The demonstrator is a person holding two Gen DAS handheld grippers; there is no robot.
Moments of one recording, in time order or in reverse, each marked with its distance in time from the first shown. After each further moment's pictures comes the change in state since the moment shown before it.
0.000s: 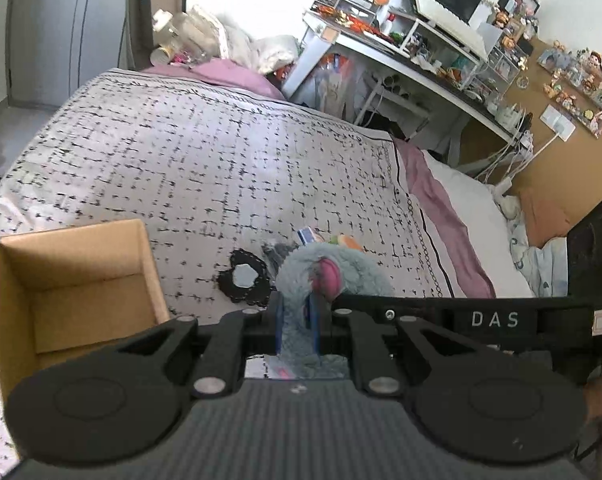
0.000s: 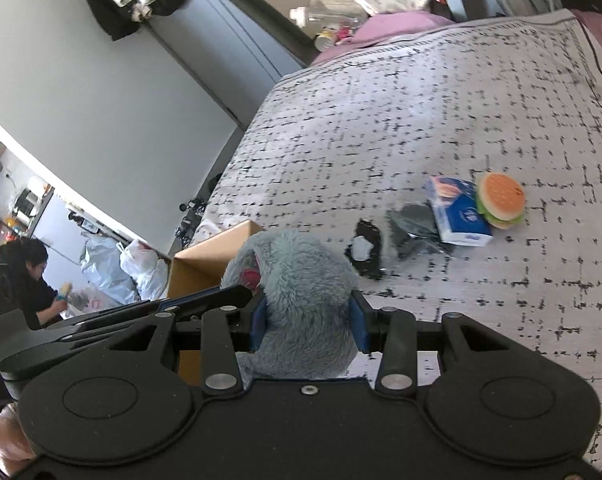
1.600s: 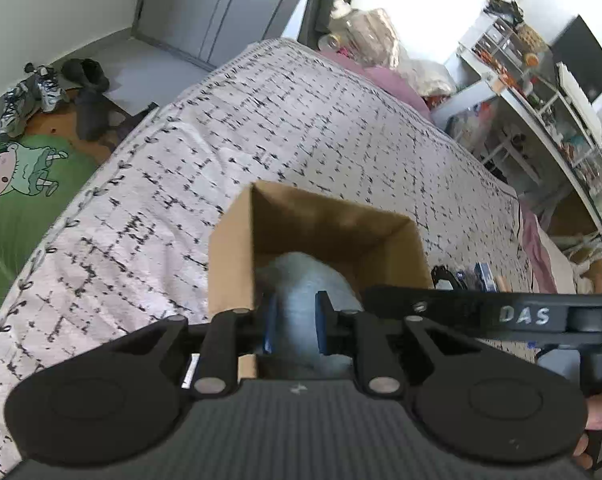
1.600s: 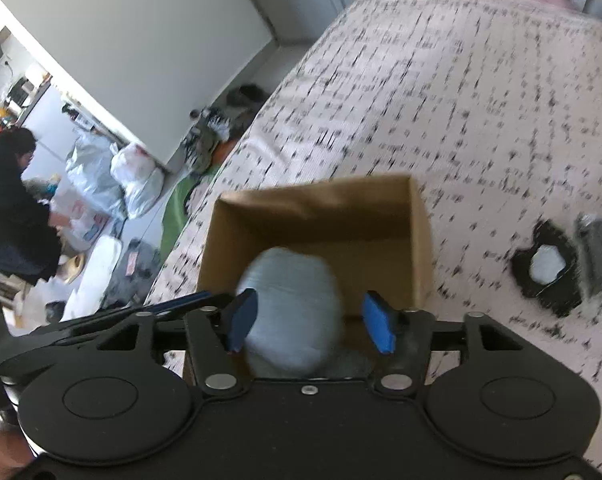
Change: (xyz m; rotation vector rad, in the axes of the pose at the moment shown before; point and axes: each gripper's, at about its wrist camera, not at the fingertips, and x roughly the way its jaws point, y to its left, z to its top) left arm -0.028 0.185 -0.029 -0.314 -0.017 0.178; right arm 0.142 0.116 0.000 -0.215 0.212 -0.062
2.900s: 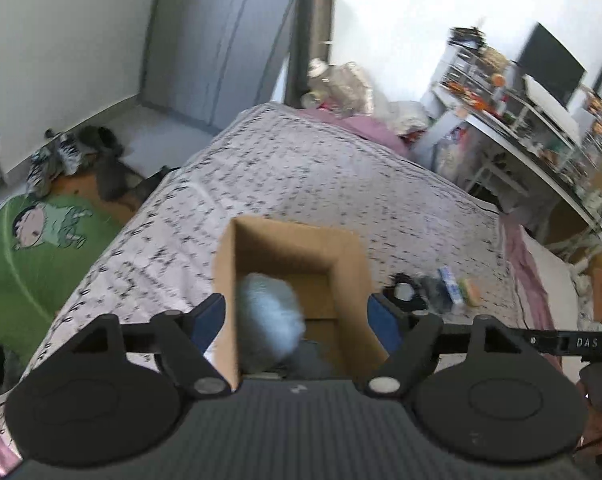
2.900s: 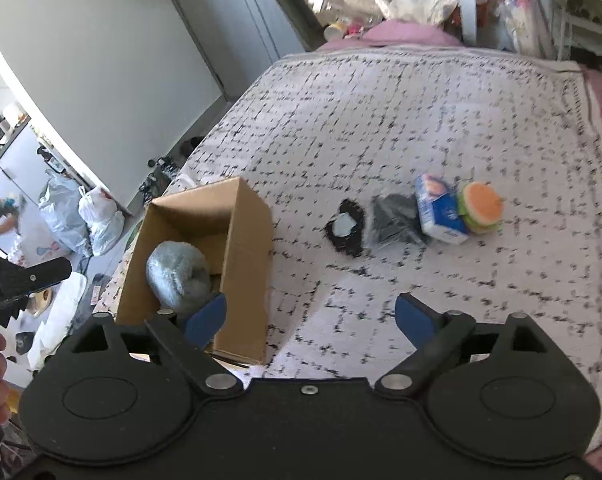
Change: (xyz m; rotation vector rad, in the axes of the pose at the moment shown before) left arm -0.101 -0.058 -0.038 0.112 -0.161 0.046; right arm -0.140 -0.096 -0.076 0.042 -0.169 -0.130
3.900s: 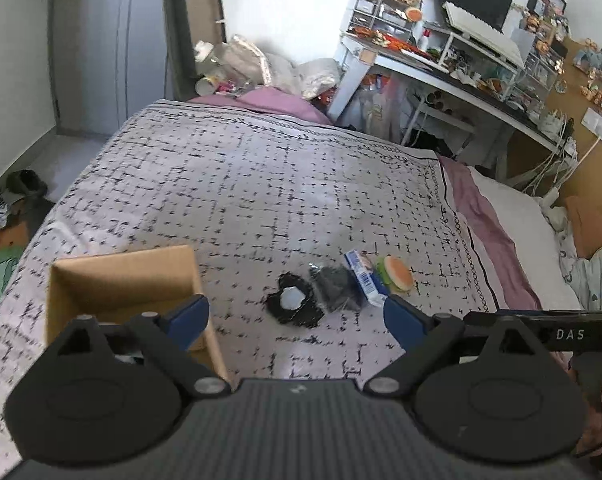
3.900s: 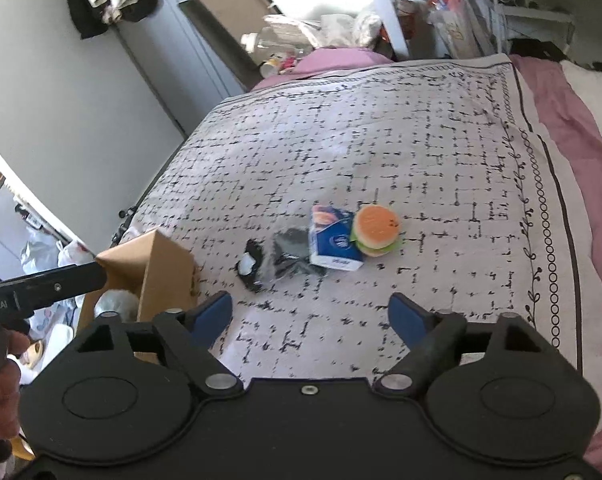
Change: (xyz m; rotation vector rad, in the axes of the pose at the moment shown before) left arm 0.086 -0.145 0.010 0.221 0.071 -0.084; right arm -0.007 -0.102 0.004 0.138 -0.085 -0.032
